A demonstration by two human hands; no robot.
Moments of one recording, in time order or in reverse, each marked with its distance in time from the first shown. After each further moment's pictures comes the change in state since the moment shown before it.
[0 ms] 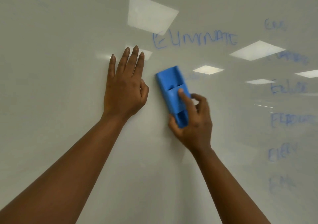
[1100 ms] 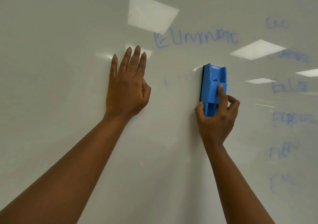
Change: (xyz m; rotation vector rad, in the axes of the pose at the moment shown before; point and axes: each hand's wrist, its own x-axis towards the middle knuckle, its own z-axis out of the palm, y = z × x) left_hand -0.001 0.001 -0.001 -0.008 -0.001 -0.002; right_hand 0.006 0.030 -0.005 -0.018 0.227 0.423
